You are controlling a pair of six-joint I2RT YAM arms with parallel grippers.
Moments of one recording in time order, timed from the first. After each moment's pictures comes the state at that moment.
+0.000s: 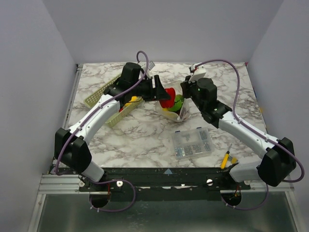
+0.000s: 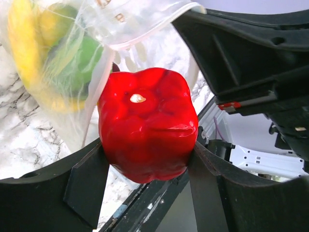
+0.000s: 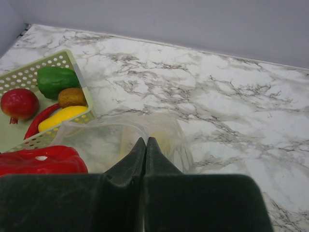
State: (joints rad) left arm -0.49 1.52 1.40 -0.39 0.58 -0.64; right arm 0.61 1.35 1.06 0.12 0.27 0.10
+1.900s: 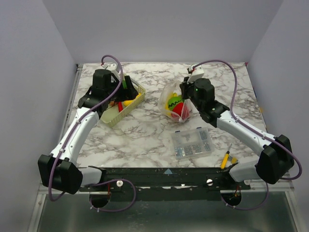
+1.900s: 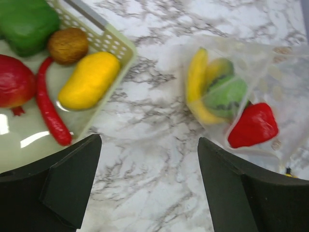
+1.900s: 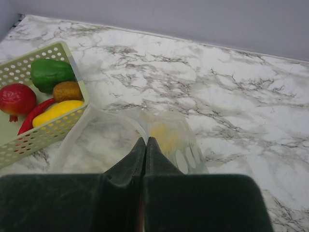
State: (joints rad) left arm -0.27 1.27 1.20 -0.46 0.25 -0.38; right arm 0.61 1.38 1.05 0.12 0.27 0.11
